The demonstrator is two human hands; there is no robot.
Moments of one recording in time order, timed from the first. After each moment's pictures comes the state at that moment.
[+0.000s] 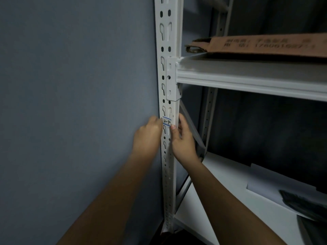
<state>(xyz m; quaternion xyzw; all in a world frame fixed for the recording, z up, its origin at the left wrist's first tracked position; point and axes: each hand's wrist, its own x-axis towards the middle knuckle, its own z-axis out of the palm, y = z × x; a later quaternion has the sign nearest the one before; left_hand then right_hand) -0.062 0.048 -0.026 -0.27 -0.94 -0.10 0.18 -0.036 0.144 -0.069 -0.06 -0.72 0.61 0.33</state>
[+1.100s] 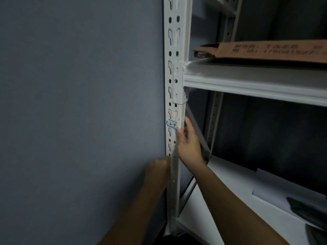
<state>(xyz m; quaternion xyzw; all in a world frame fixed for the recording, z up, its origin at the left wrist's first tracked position) -0.035 0.040 -0.099 -0.29 -0.95 -0.12 0.04 -0.035 0.148 -0.071 -0.05 -0.72 0.61 0.32</state>
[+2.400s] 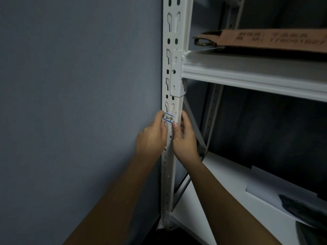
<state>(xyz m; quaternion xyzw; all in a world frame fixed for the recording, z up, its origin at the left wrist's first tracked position) -0.058 0.055 -0.046 -0.24 -0.88 -0.36 0.21 -0.032 0.146 -0.068 -0.04 -0.72 0.61 0.33</state>
